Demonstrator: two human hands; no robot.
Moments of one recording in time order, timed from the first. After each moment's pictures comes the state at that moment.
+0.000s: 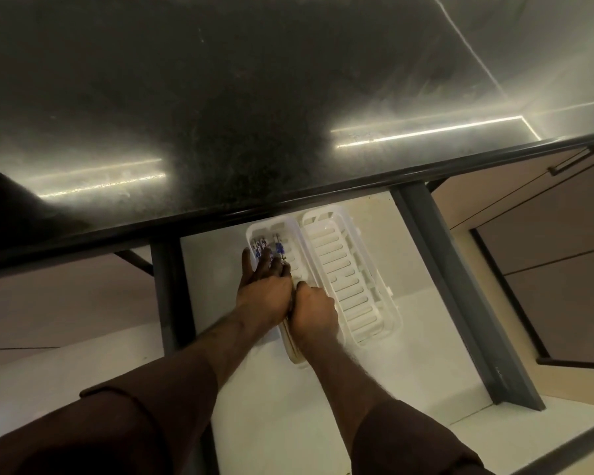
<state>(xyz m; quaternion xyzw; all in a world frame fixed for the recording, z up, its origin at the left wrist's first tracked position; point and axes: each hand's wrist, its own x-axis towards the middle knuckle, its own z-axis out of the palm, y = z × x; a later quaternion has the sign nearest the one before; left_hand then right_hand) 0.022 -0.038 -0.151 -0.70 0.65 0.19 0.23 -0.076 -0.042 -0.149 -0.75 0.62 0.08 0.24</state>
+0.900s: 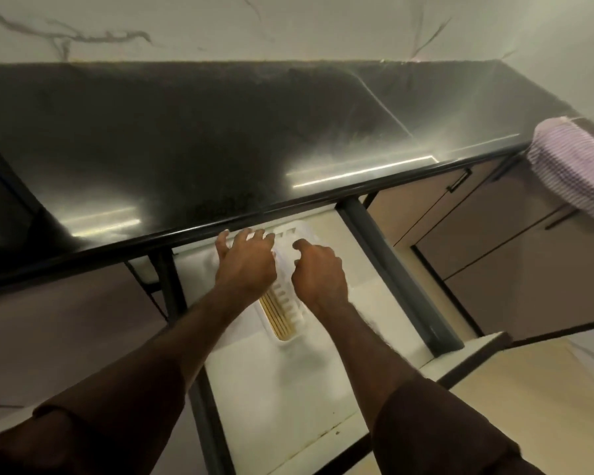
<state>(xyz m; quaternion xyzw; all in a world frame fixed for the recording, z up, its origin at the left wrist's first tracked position) 0.026 0.008 -0.019 -0.74 0.65 0.14 -0.09 -0.093 -0.003 0.010 -0.76 0.62 -0.05 0.19</state>
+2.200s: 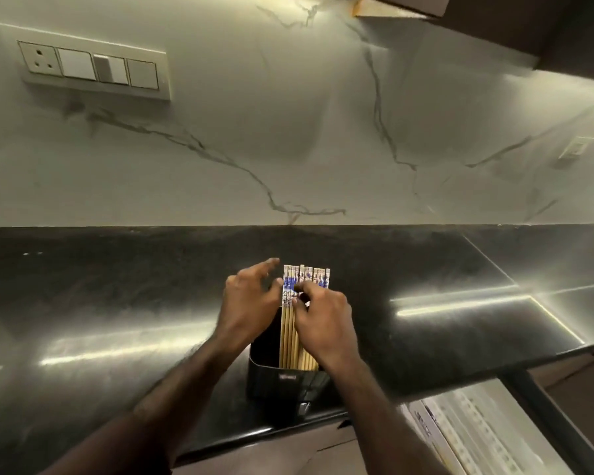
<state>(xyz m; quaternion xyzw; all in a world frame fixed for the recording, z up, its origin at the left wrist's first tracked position) 0.472 0.108 0.143 -0.72 0.47 0.13 -0.49 0.350 0.072 0.149 -0.83 0.47 -0.25 0.16</state>
